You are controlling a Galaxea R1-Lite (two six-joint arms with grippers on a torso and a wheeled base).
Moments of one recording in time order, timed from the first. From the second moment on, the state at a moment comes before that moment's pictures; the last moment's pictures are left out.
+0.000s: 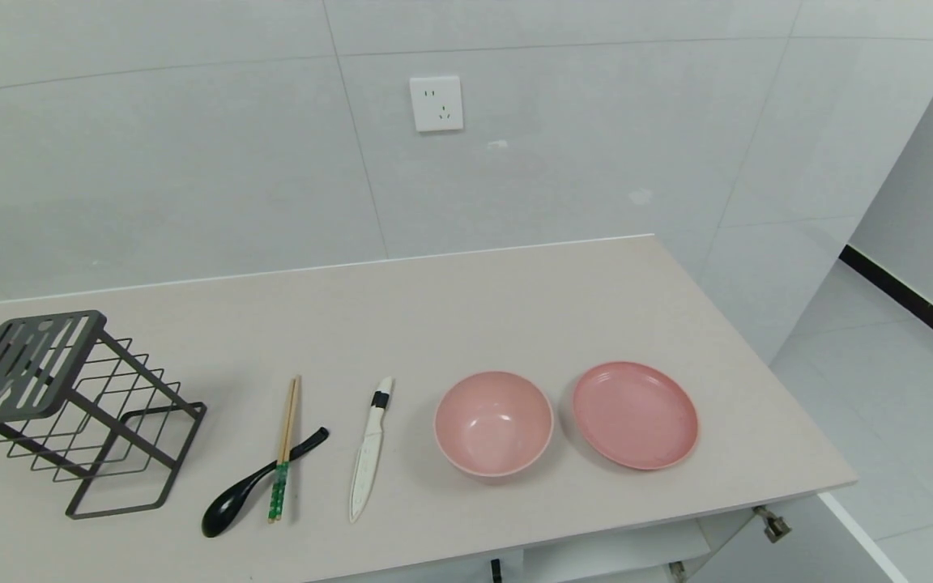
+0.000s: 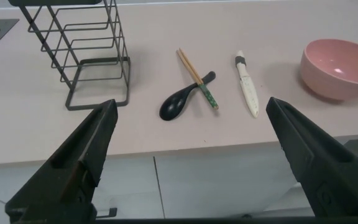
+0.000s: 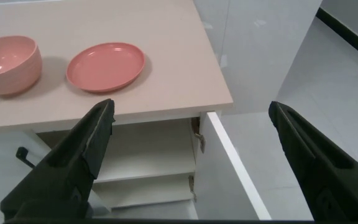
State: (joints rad) left arm 0.00 0.00 0.00 0.00 0.04 -0.04; right arm 0.00 0.00 0.00 0.00 0.03 0.00
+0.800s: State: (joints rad) left arm 0.00 0.00 0.00 0.00 0.04 -0.04; right arm 0.01 0.12 -0.09 -0.11 0.18 0.00
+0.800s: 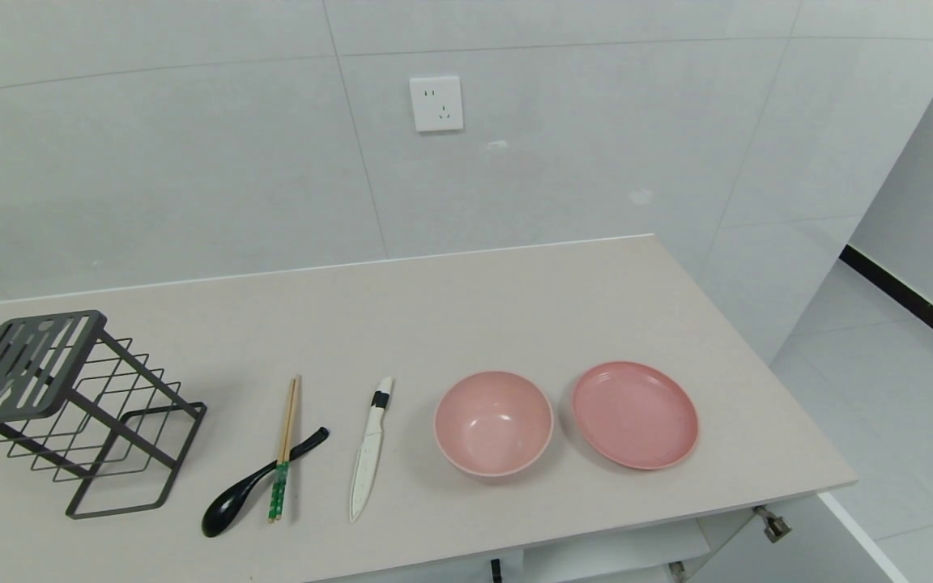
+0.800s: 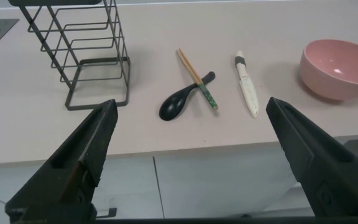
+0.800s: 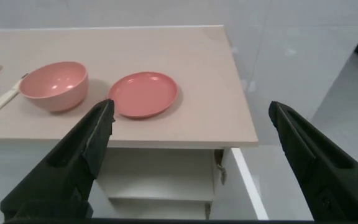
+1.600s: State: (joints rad) left arm 0.00 0.00 0.00 0.00 0.04 -0.04; right arm 0.04 0.71 -0.33 -0.11 0.40 -0.01
